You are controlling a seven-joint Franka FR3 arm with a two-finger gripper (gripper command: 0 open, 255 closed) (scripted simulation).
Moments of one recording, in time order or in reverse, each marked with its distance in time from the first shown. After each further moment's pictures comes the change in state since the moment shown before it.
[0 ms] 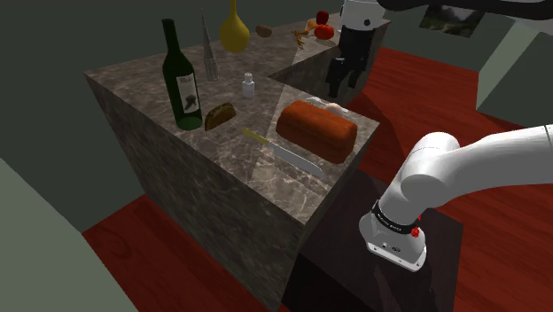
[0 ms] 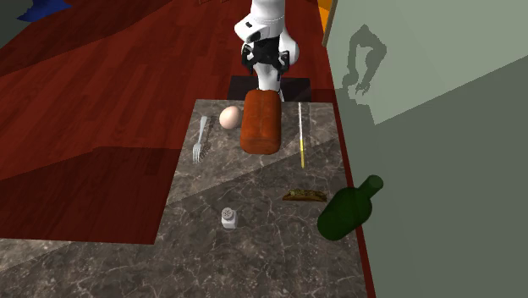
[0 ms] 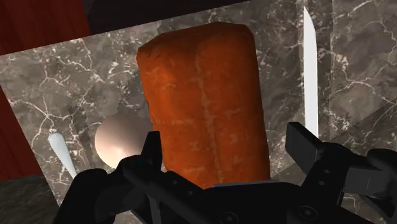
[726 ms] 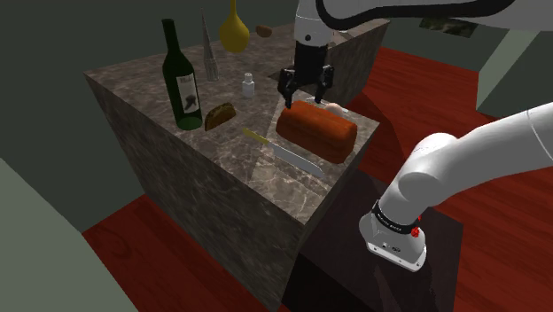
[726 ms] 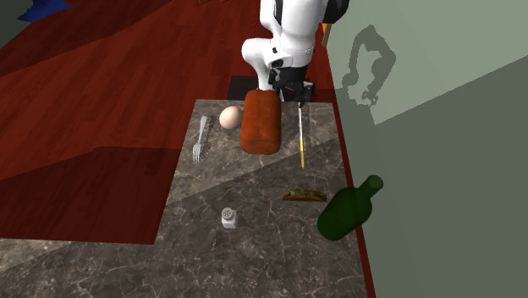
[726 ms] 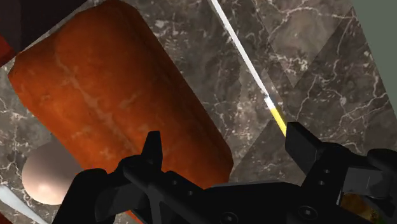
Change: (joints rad) arm -0.063 0.219 0.209 0.059 0.151 0.170 0.466
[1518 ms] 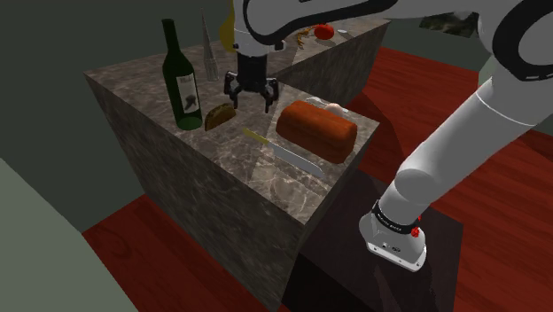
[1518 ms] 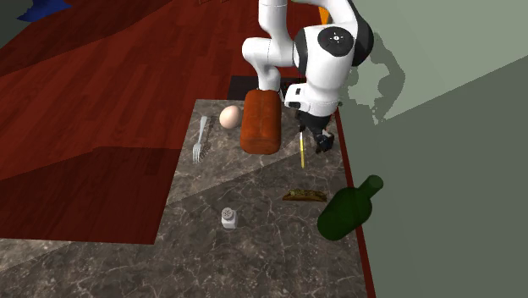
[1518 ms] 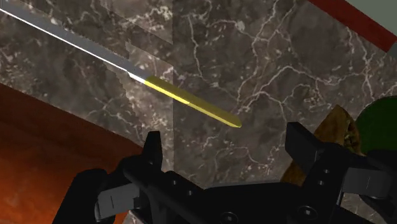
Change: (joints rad) arm -0.099 0.434 0.202 0.274 -0.013 0.192 0.623
